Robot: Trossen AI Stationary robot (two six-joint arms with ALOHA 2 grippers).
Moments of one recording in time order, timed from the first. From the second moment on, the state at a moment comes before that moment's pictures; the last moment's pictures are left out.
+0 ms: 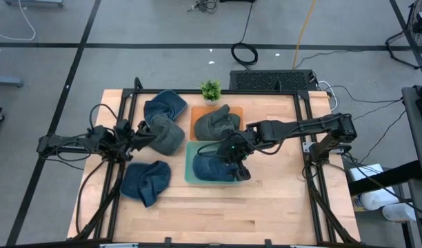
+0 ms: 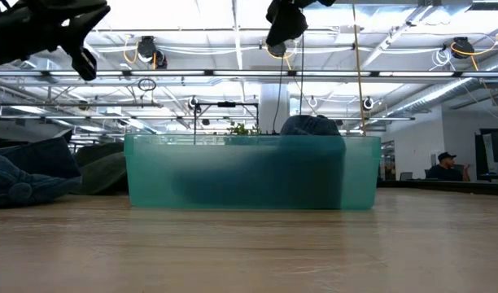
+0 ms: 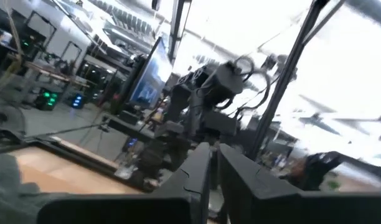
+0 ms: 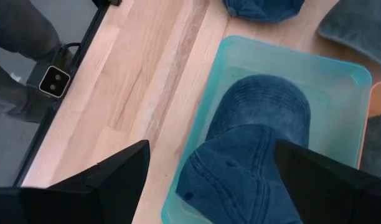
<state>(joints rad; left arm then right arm) 0.00 0.14 0.01 0.53 0.02 -0.49 0.11 1.67 1.55 -0.83 -0.23 -0.11</state>
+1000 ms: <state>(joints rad) 0.00 0.31 0.69 -0.41 -0.06 -0.35 0.08 1.67 1.55 -0.83 -0.24 -0.22</state>
